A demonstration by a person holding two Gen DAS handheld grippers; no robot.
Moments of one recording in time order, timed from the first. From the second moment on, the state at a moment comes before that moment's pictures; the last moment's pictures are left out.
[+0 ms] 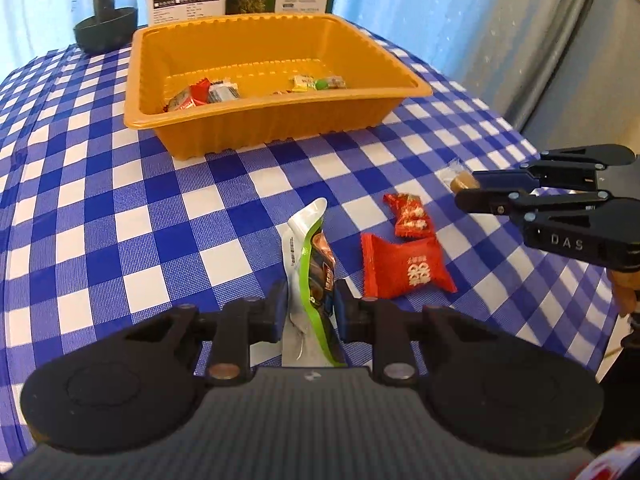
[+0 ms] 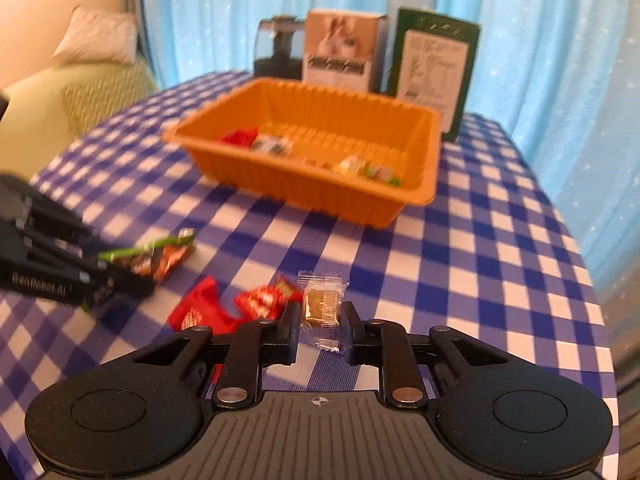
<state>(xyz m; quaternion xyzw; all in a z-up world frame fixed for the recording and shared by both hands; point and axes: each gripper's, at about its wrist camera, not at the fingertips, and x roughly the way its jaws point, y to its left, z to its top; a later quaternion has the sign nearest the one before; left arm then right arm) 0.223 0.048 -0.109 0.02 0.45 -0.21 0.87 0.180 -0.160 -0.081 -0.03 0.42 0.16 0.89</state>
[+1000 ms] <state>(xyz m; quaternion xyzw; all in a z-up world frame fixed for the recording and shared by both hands) 0.214 0.052 -0.062 -0.05 0.35 -0.18 0.92 0.186 -0.139 -0.042 0.01 0.36 0.17 0.92</state>
